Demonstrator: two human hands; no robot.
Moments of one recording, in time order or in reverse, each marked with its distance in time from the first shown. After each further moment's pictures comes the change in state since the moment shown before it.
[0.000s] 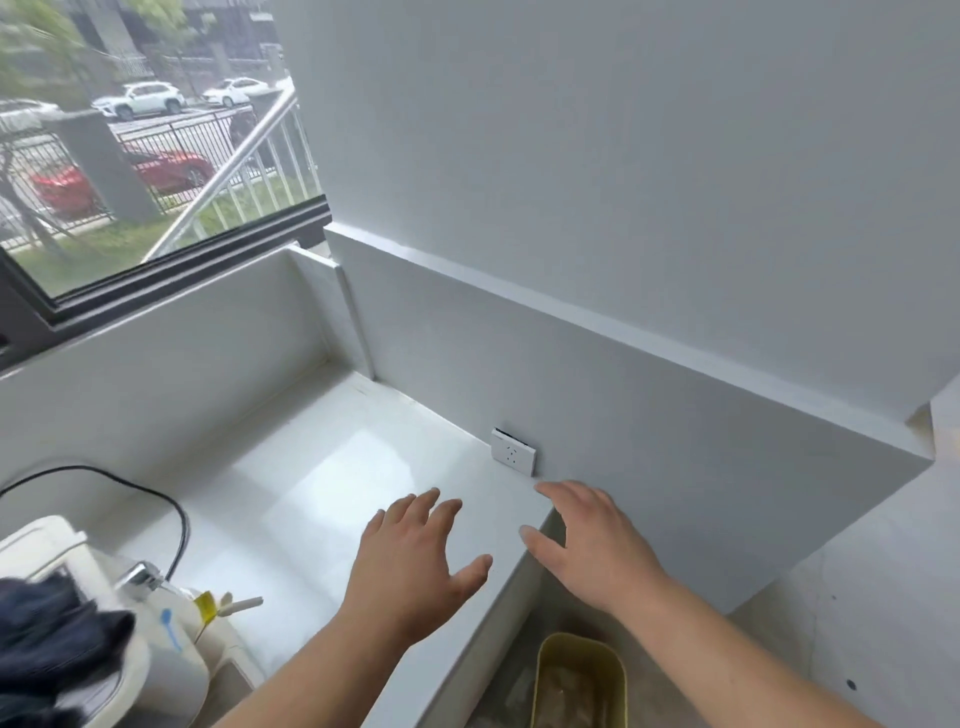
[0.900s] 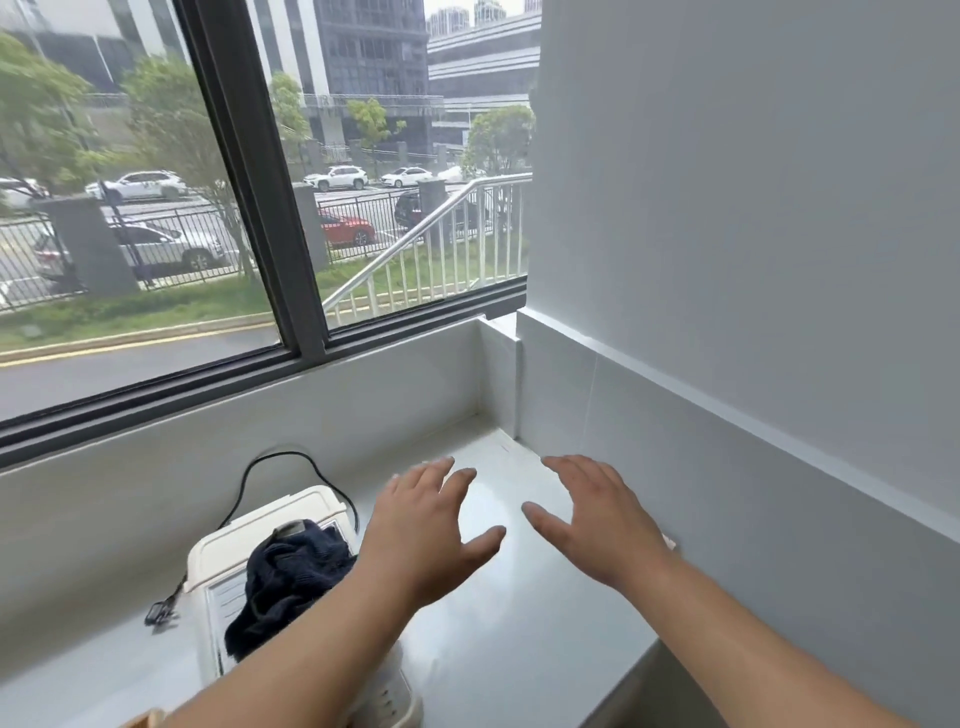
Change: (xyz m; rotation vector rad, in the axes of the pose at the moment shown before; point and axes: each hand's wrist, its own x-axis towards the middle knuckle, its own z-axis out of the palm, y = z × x) left_hand -0.072 -0.128 -0.143 0.030 0.262 -0.206; right_hand 0.029 -0.215 -0.035 0.001 0.113 -0.367
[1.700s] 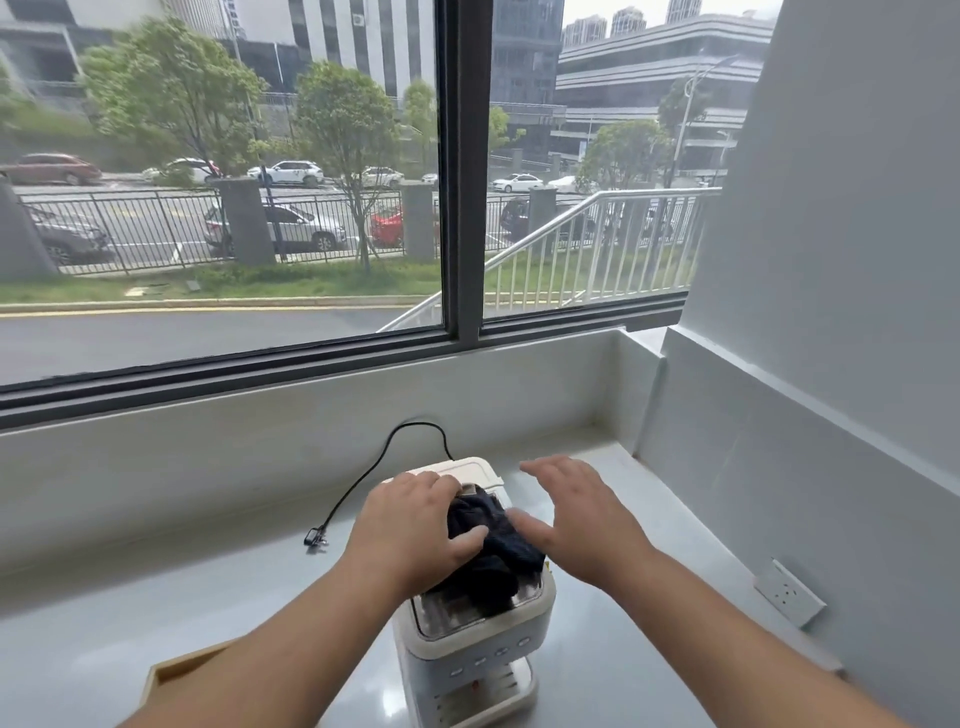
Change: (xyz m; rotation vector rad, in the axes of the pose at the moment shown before) left_hand -0.096 -0.163 -0.049 0.151 0.006 -0.214; right_hand 0.018 -0.176 0.083 0.000 -0.137 -0.316
